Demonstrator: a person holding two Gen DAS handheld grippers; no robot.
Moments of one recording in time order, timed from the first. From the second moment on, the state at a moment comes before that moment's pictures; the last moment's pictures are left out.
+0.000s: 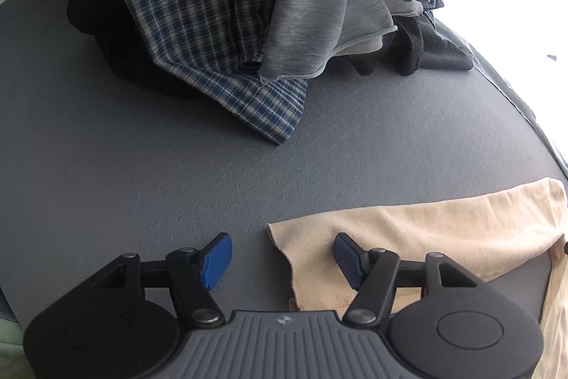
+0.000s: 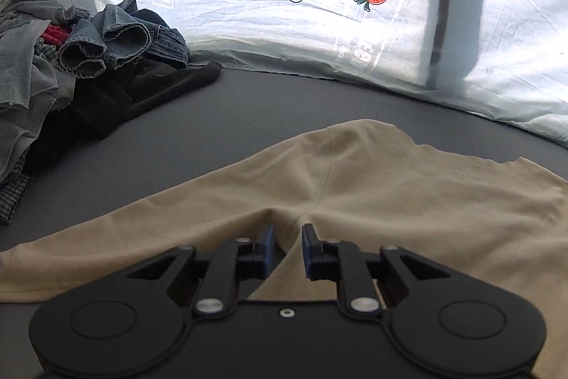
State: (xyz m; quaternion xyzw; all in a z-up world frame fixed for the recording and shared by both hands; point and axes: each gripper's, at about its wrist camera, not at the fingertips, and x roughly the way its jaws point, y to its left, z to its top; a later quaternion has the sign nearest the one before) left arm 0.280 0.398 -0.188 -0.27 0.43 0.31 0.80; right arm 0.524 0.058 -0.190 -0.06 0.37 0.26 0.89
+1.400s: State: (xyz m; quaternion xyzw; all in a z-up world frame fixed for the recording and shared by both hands) left arm 0.343 0.255 -0.183 -0.38 0.47 -0.05 0.80; right arm 0.428 -0.051 -0.190 0.13 0.45 0.20 0.86
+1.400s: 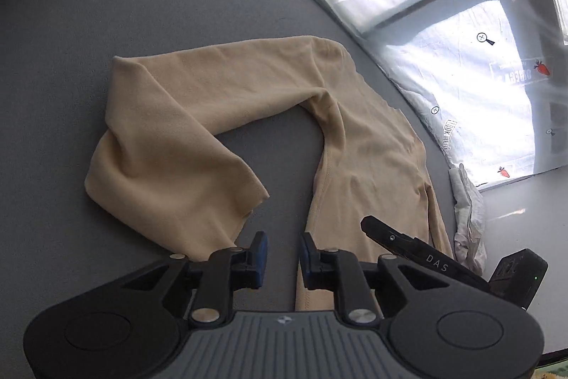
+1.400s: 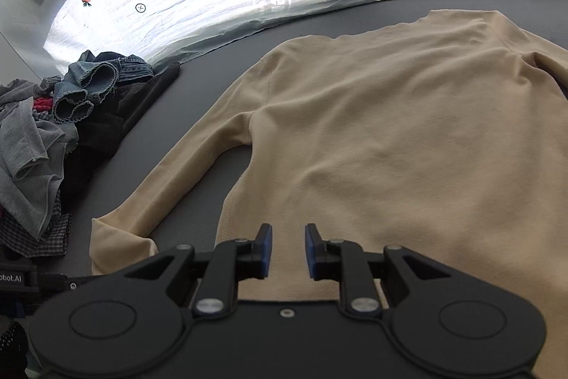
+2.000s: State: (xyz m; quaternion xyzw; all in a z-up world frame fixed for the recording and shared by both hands) left arm 0.249 0.331 -0.199 -0.42 0.48 0.13 0.76; right arm 0.402 0.018 -0.201 0.17 0.48 0.30 0.81
